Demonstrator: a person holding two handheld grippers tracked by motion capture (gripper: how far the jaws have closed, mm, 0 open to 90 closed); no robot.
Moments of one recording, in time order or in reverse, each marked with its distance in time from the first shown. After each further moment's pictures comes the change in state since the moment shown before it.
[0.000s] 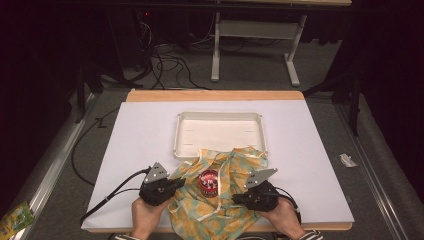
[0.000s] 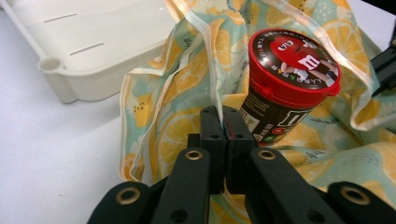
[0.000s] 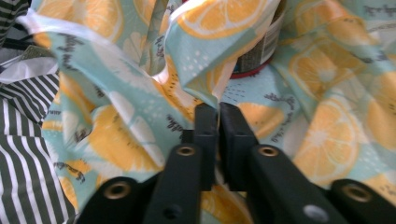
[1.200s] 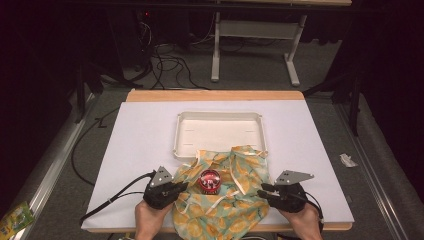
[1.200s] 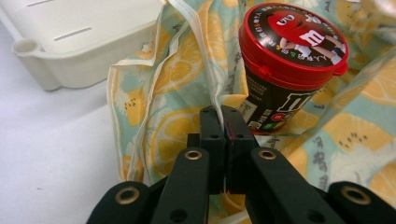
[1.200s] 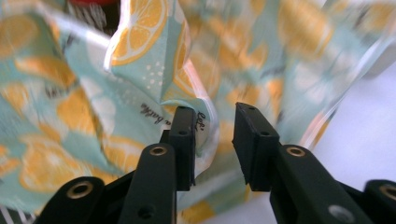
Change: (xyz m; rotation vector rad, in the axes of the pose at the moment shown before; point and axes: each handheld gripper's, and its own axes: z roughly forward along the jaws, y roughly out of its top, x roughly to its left) left arm -0.008 -0.008 0.010 0.030 0.009 0.012; right arm -0.016 -0.041 -0.048 -0.118 -0.268 0.187
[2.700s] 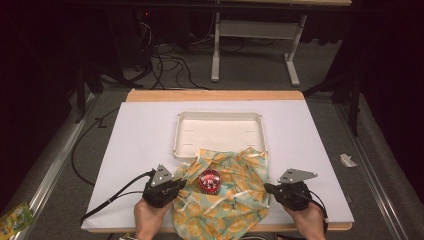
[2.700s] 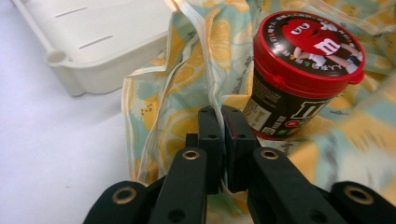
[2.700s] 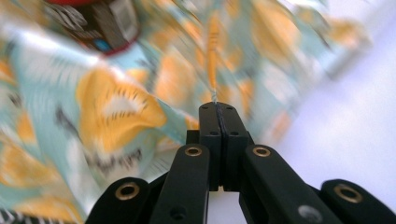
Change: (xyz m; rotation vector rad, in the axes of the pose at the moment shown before) left arm -0.002 0.005 -0.004 0.000 0.081 0.013; right arm -0.009 -0.007 -0.006 0.037 -0.075 -0.004
